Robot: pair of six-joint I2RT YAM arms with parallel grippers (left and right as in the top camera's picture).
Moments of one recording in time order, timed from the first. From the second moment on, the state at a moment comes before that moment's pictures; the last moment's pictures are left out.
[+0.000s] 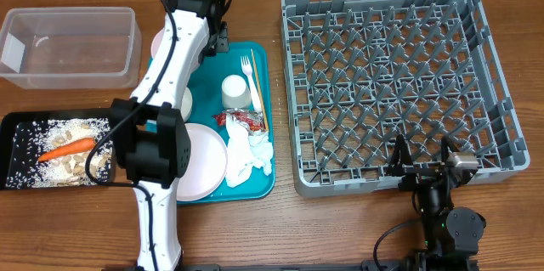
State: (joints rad) left arm -0.21 2.29 2.13 -1.14 -0.27 -0.30; right arm -0.08 0.01 0.02 -0.03 -0.11 0.20
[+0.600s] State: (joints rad) left arm -0.16 2.32 2.13 -1.16 -0.23 -0.34; right arm -0.08 0.01 0.02 -0.03 -0.11 0.20
